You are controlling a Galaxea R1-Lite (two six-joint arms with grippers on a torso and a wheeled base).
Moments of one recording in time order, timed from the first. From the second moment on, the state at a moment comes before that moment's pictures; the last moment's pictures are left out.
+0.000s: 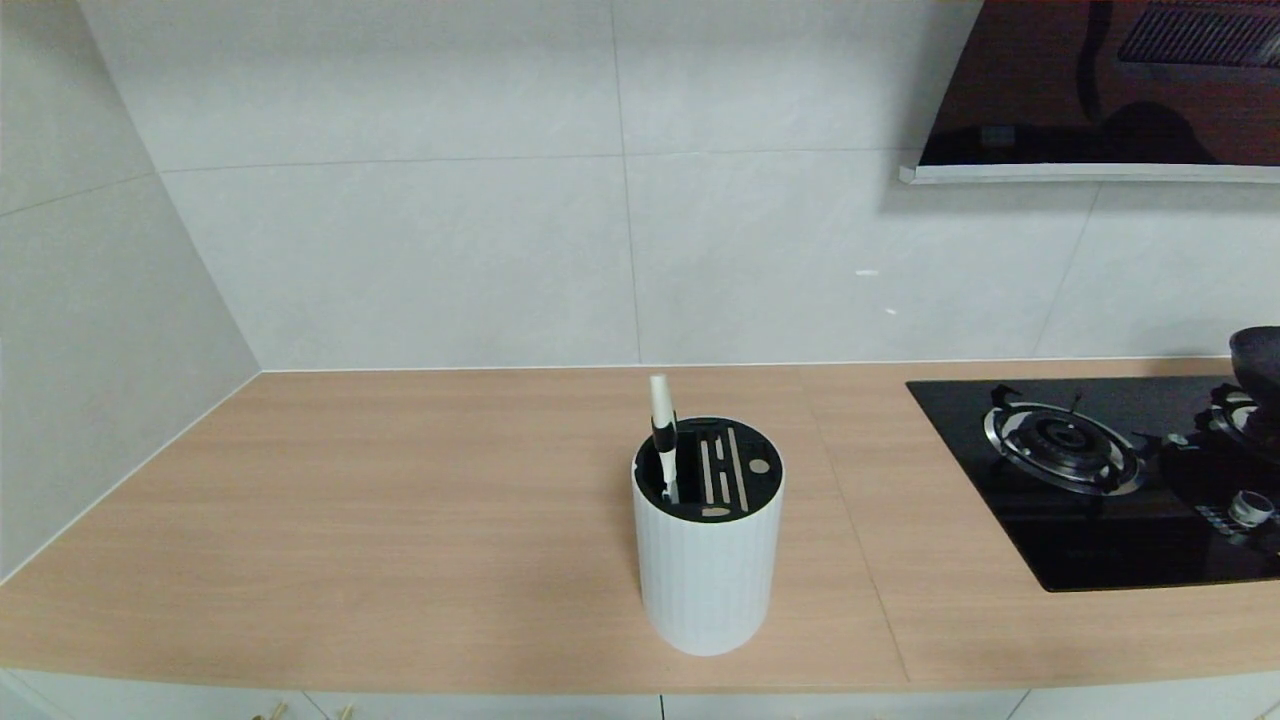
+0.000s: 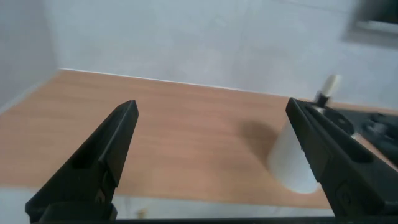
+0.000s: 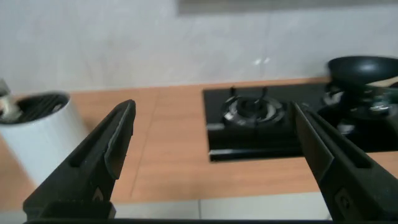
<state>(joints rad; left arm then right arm) -0.13 0.17 -0.43 0.09 0.25 -0.13 0.17 0.13 -0.39 0.09 -0.27 -0.01</state>
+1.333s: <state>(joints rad) 0.00 0.00 0.00 0.00 0.02 0.02 0.00 0.00 0.00 -0.05 0.07 -0.03</state>
